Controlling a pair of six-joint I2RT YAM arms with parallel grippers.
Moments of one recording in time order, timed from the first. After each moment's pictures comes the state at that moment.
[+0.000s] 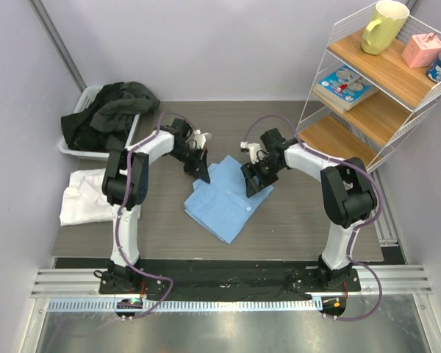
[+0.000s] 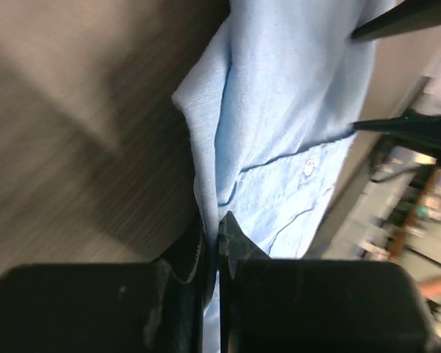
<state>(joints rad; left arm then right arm) -0.30 2.17 1.53 -0.74 0.84 -0.01 0.43 1.88 1.27 -0.66 -0.46 -0.21</state>
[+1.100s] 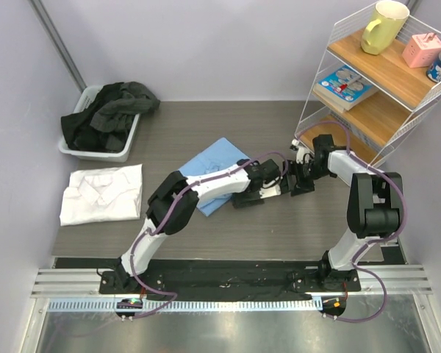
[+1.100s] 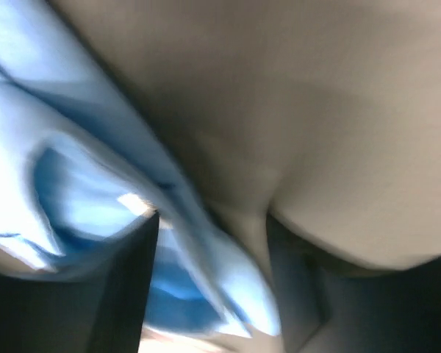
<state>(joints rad) -0.97 2.26 1.80 -0.93 -0.31 0.47 0.01 1.71 1.05 -0.69 -0.61 -0.13</state>
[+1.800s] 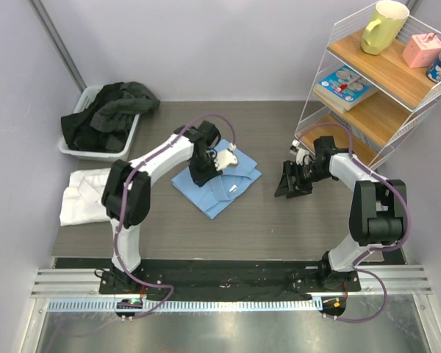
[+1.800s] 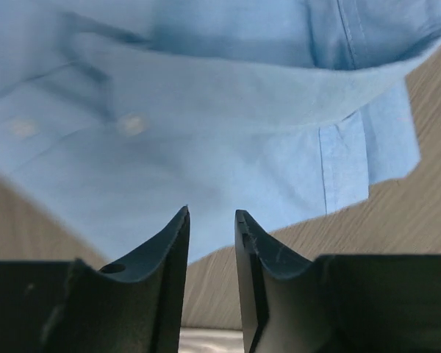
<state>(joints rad) -0.57 1.96 1.65 -1.02 0.19 0.72 0.01 1.63 1.02 -0.74 -0.71 -0.09</state>
